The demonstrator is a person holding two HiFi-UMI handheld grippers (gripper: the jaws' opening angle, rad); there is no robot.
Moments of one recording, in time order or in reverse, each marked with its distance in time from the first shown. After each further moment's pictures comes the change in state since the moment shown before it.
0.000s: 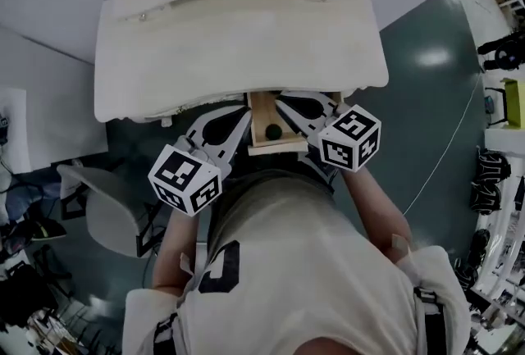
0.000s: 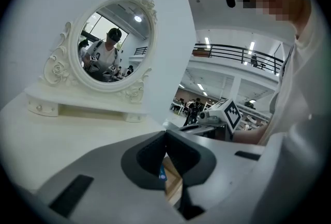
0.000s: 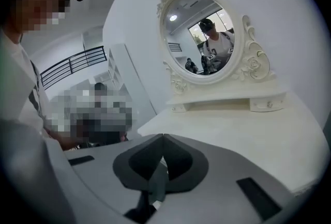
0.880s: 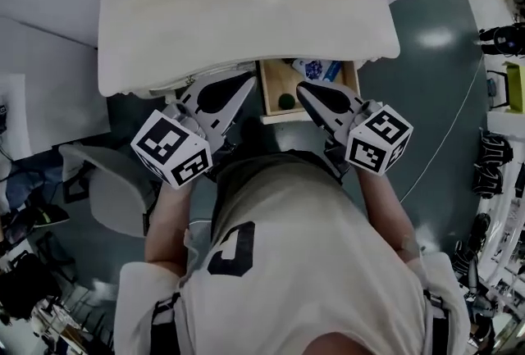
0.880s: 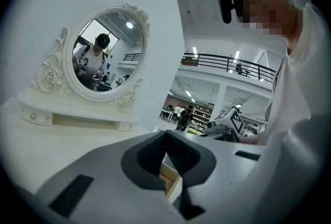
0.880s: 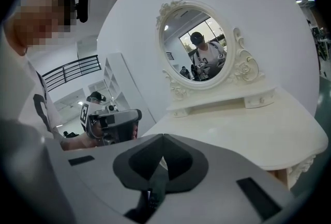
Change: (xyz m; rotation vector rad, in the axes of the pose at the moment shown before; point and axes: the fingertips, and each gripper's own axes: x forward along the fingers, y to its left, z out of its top) left arm -0.035 -0.006 0.027 0.046 -0.081 -0.157; right arm -0.035 0.045 0.001 0.076 -0.109 -0.073
